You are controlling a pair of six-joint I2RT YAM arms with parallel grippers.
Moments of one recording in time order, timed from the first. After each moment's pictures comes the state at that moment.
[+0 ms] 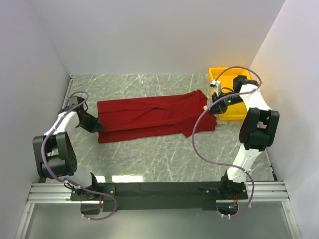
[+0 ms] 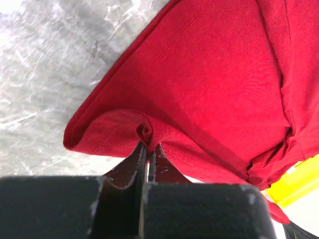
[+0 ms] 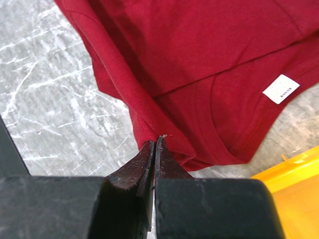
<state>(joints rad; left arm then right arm) 0.19 1.50 0.96 -0.65 0.20 -0.88 -0.17 1.91 1.57 -1.14 -0.82 -0.99</state>
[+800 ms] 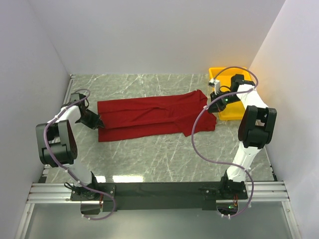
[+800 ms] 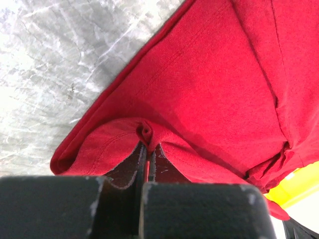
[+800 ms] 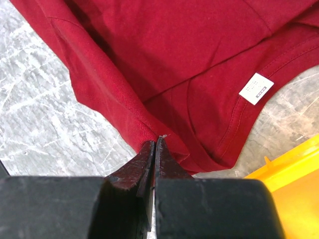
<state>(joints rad) 0.19 1.67 1.05 -0.60 0.22 -0.86 -0.15 1.95 1.57 -1.00 -0.76 -0.82</state>
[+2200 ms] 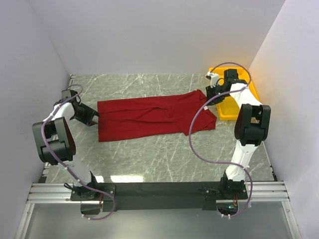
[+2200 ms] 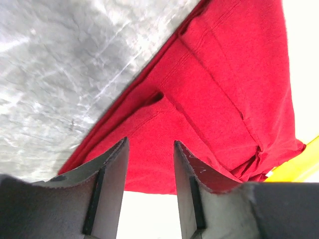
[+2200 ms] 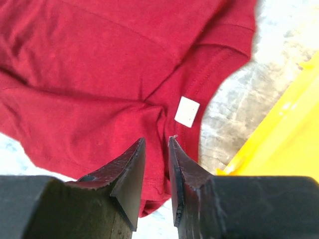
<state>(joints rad) 0.27 1.72 1.14 -0.58 0.29 -0.81 -0.07 2.00 1.60 -0.71 -0.48 -0.44</state>
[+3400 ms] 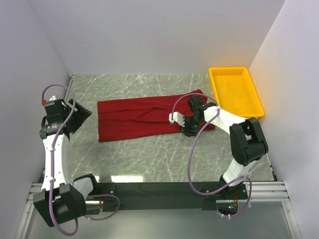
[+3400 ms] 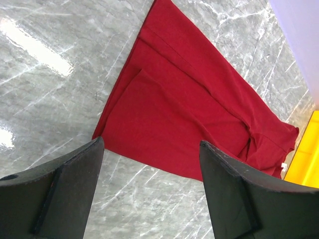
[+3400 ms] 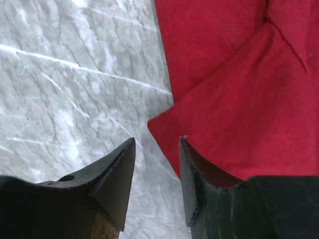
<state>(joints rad) 0.33 1.02 0.93 -0.61 0.19 -0.62 0.38 1.70 1.09 -0.69 -0.36 -1.08</state>
